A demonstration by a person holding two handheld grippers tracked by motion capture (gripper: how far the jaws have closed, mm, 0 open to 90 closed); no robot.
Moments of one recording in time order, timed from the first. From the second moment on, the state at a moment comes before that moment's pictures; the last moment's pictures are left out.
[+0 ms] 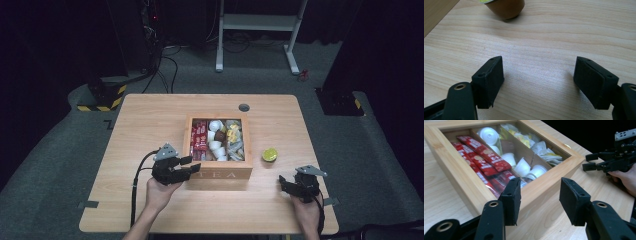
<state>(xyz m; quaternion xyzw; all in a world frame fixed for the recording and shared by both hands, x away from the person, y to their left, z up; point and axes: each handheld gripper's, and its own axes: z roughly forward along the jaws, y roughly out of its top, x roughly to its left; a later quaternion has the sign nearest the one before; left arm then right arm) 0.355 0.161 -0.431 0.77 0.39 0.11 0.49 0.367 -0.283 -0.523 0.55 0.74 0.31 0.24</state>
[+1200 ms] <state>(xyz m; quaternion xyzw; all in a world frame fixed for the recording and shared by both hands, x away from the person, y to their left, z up) 0.356 0.211 -0.412 0.73 0.43 0.16 0.51 0.367 -0.282 -0.523 0.55 0.74 0.31 0.24</state>
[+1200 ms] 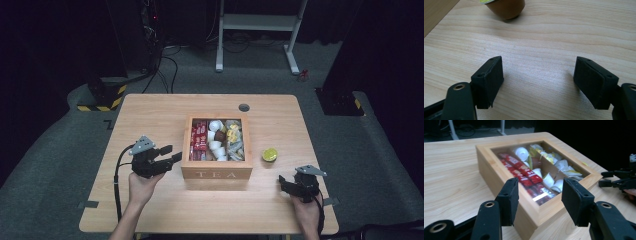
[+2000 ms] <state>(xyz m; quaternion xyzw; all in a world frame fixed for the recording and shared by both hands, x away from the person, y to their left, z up) 0.350 0.246 -0.413 0.71 0.46 0.19 0.50 0.368 -0.282 -0.523 0.55 0.74 0.31 0.24</state>
